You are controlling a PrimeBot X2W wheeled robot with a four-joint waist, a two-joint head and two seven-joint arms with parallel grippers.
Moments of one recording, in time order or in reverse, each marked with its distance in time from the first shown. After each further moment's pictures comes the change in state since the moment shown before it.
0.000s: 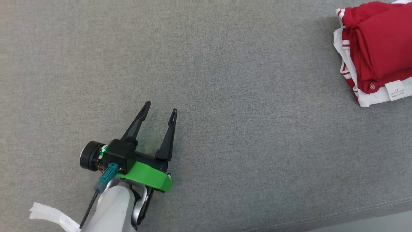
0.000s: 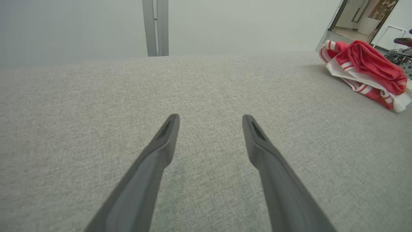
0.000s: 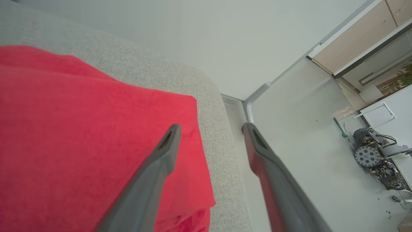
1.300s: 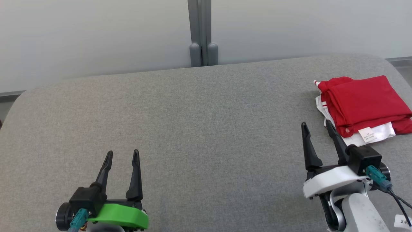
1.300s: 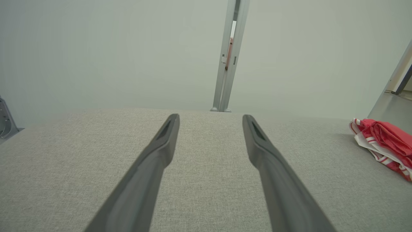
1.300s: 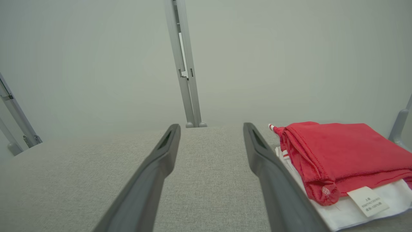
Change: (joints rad) left arm 0.265 -0.022 0.177 -0.062 -0.075 0.070 0.000; right arm 0.841 0.552 -0.125 -0.885 0.137 0.000 -0.001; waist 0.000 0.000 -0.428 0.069
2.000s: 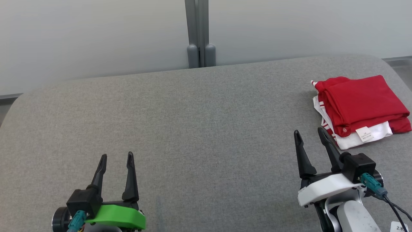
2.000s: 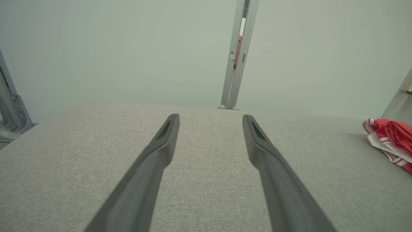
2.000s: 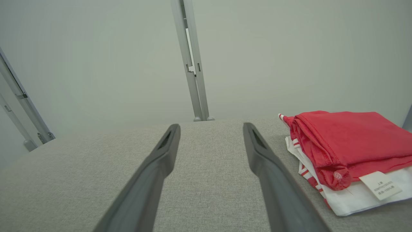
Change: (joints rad) left arm 0.012 0.000 0.013 0.007 0.005 0.042 0.000; right arm 0.051 0.002 0.047 -0.031 0.030 0.000 0.000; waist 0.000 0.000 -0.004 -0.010
